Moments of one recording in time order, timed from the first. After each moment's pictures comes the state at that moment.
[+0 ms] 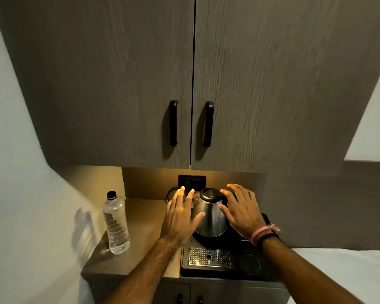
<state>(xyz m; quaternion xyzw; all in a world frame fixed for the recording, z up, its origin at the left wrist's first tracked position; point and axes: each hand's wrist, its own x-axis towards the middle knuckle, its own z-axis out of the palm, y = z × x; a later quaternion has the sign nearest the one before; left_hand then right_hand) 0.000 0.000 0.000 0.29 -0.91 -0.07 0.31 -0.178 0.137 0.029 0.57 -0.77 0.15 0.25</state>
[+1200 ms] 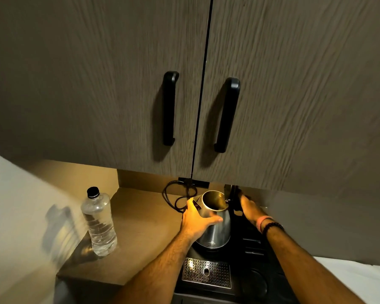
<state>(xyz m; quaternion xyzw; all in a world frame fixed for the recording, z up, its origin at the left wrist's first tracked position) -0.109 -0.051 -0.055 0.40 -0.69 -0.56 0.23 -0.279 0.043 -0.001 0.28 -0.83 0.41 -0.25</state>
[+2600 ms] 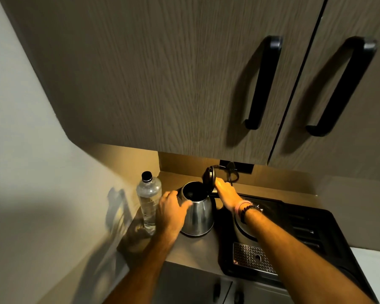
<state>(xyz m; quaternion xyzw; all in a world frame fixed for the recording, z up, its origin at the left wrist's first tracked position) 0.069 -0.125 -0.047 0.54 -0.76 -0.23 0.29 -0.131 -0.090 -0.045 0.56 -0.77 0.20 -0.23</state>
